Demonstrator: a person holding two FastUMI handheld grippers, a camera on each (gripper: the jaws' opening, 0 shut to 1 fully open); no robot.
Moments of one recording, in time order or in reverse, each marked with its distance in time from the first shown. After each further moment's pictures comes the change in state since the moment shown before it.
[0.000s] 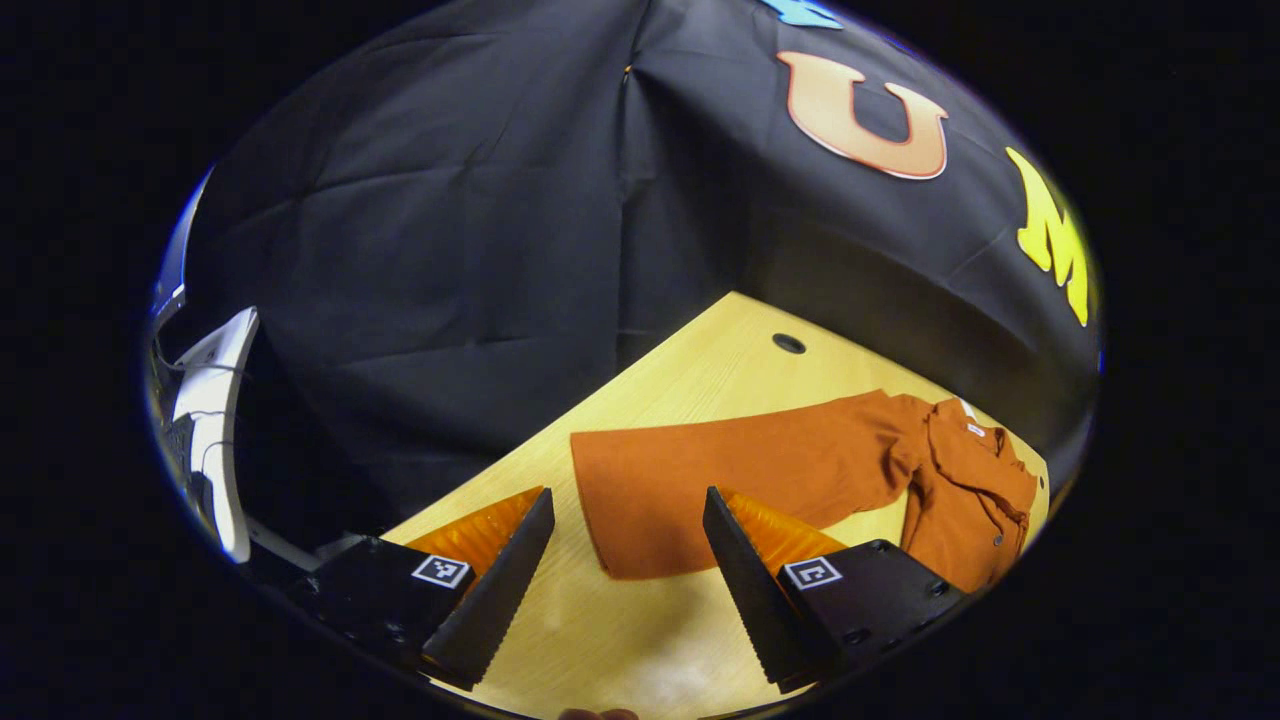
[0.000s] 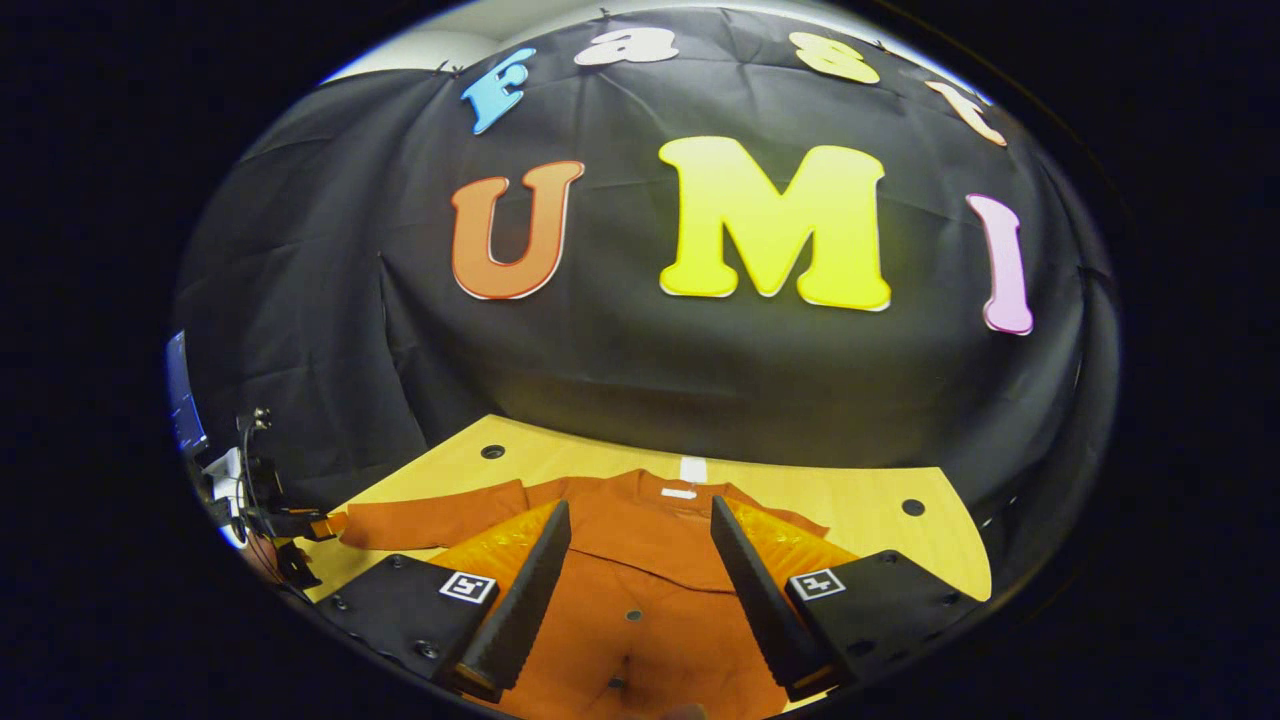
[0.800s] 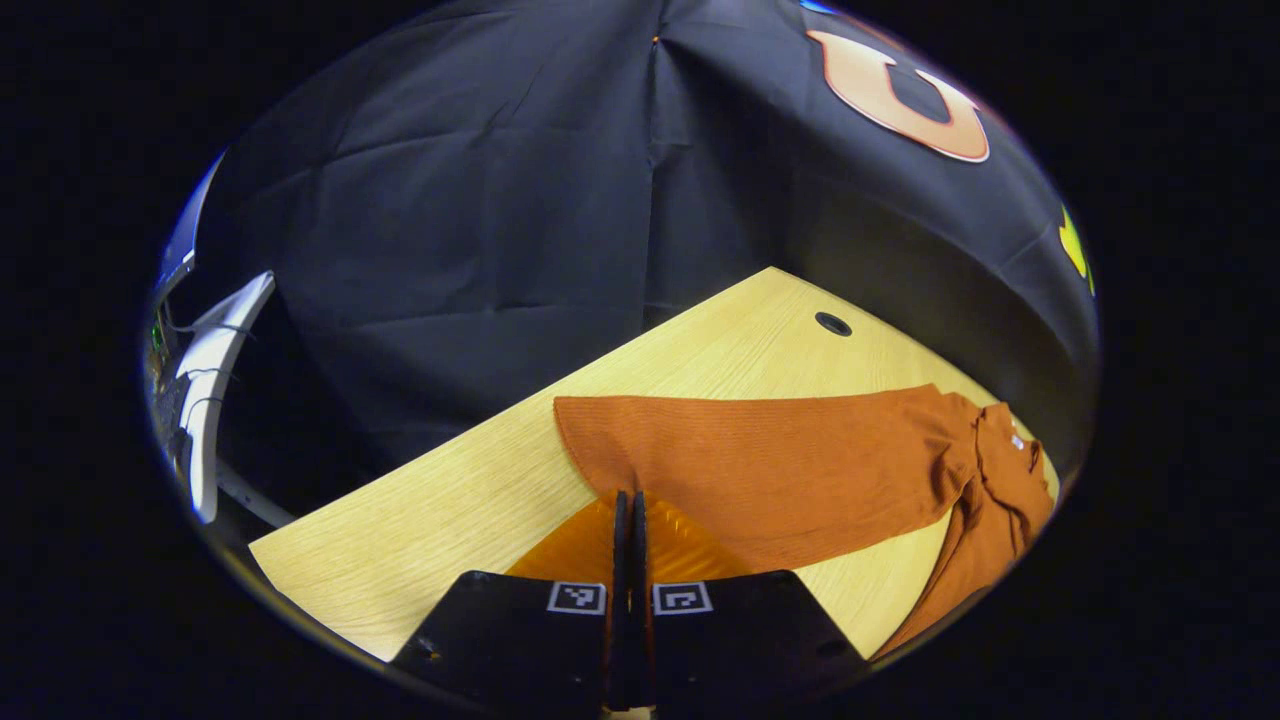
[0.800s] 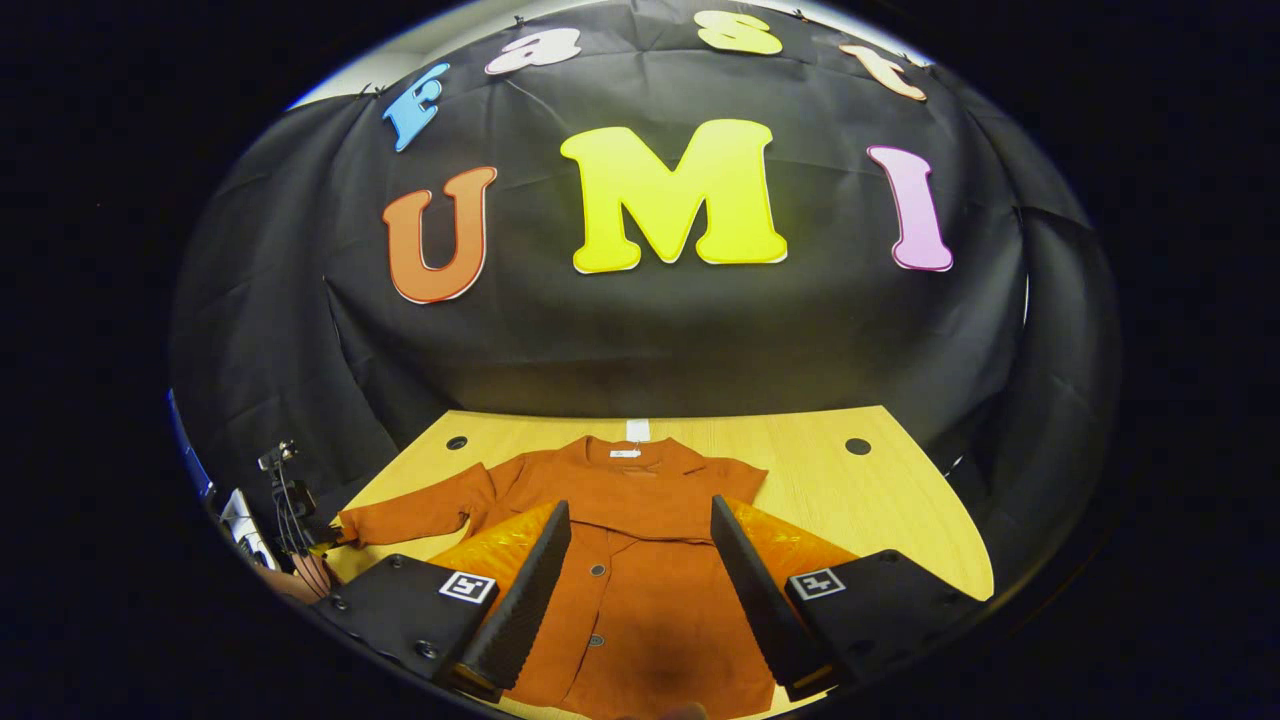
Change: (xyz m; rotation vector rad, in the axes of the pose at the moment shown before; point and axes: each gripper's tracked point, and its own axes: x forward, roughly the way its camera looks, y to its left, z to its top) left arm 0.026 -0.030 -0.007 -0.102 0.071 0.065; right arm -0.056 -0.049 -0.027 0.139 0.068 -0.104
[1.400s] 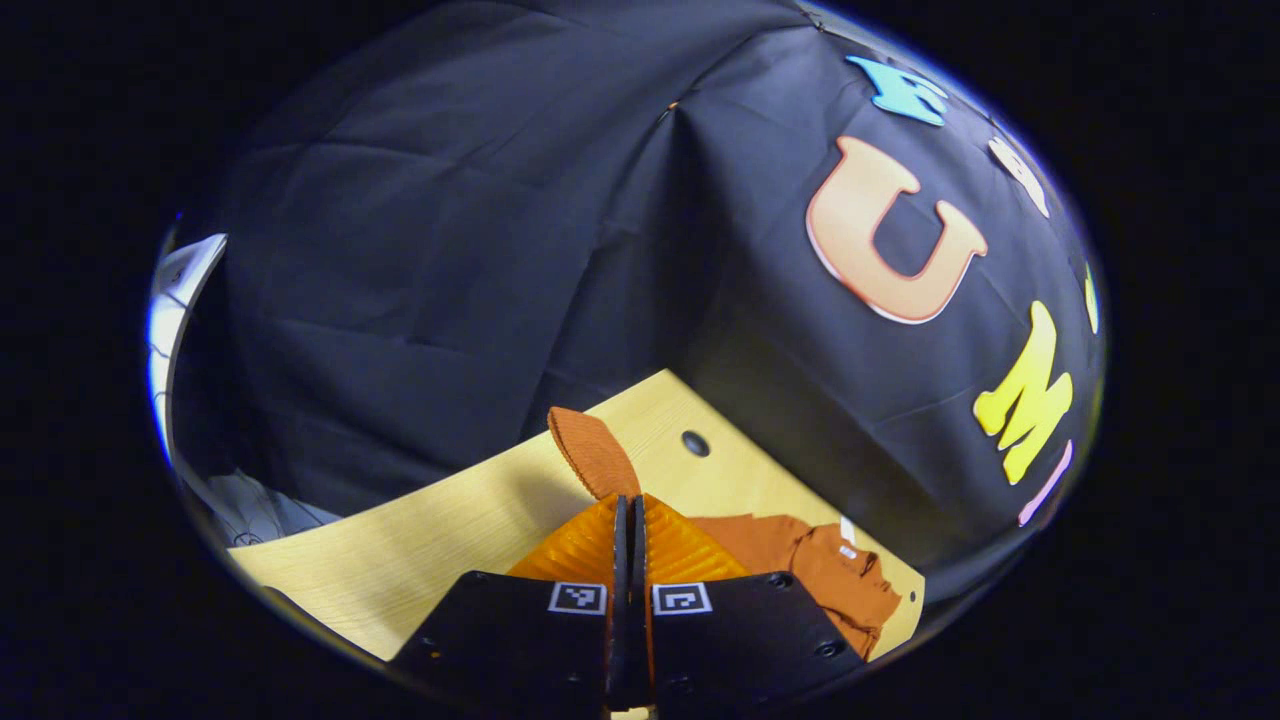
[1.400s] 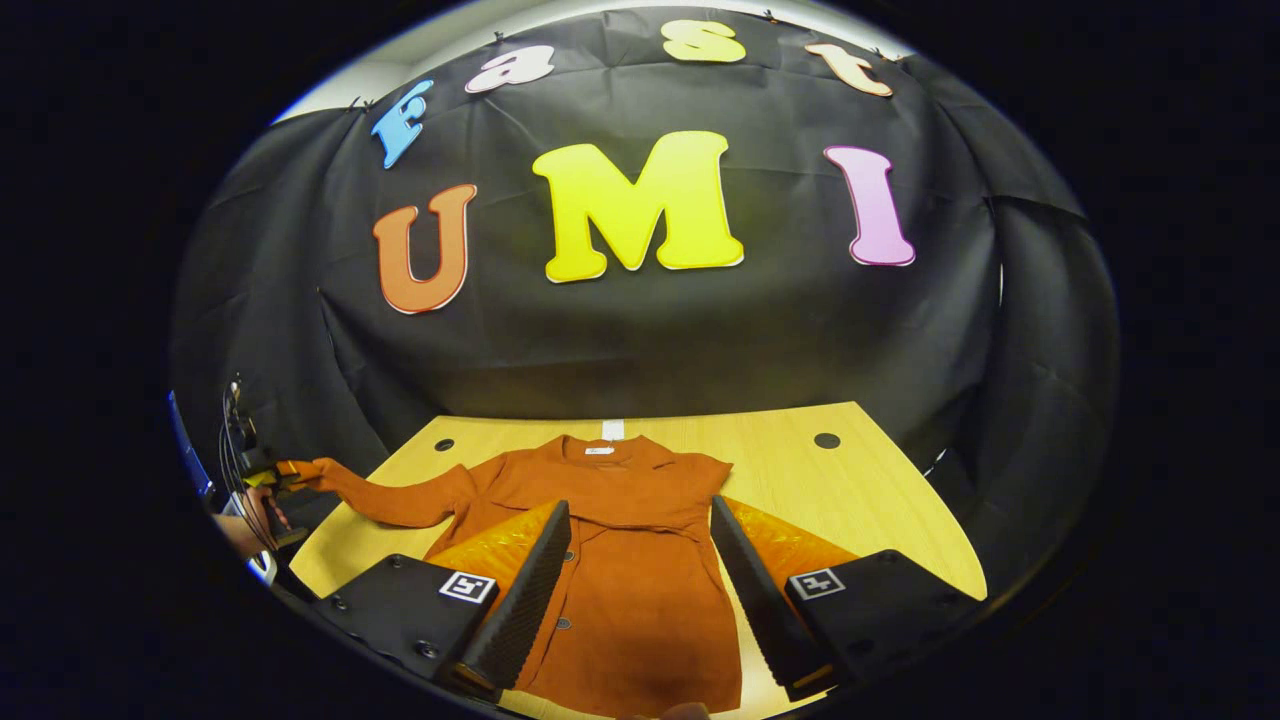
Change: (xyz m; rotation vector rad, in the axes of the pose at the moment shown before) left arm -0.086 -0.073 0.139 -0.195 -0.169 -0.341; right arm -0.030 -0.057 -0.023 0.034 -0.045 -0.025
